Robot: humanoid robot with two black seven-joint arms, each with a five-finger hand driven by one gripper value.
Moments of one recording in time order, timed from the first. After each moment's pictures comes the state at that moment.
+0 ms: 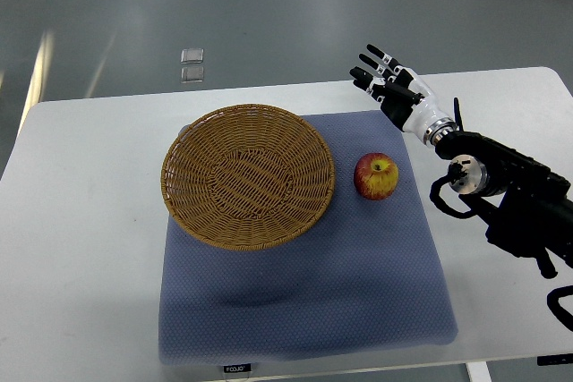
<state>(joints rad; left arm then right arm) -0.04 0.00 -0.09 -0.12 0.07 -0.05 0.04 0.81 -0.13 0.56 0.56 -0.03 0.26 0.35</state>
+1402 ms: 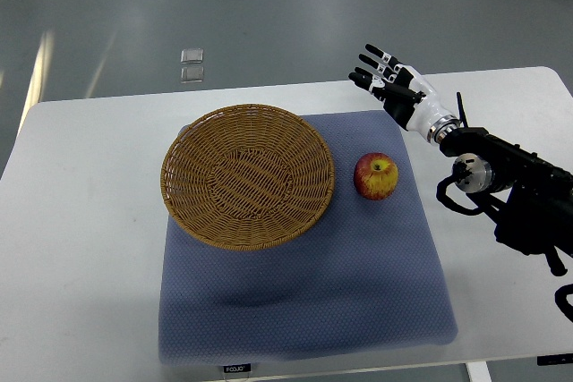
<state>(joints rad) -0.03 0.00 -0.09 -0.12 0.07 -0.05 0.03 0.82 -0.17 0.54 0.57 -0.13 0.25 0.35</state>
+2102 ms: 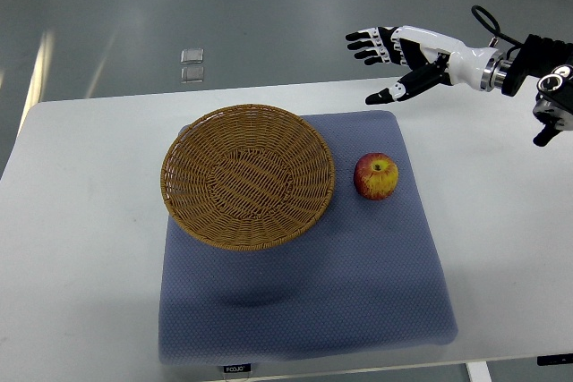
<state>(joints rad) -0.03 0.00 -0.09 -0.12 0.07 -0.05 0.03 0.99 -0.53 0.49 0.90 -0.95 0.48 0.35</state>
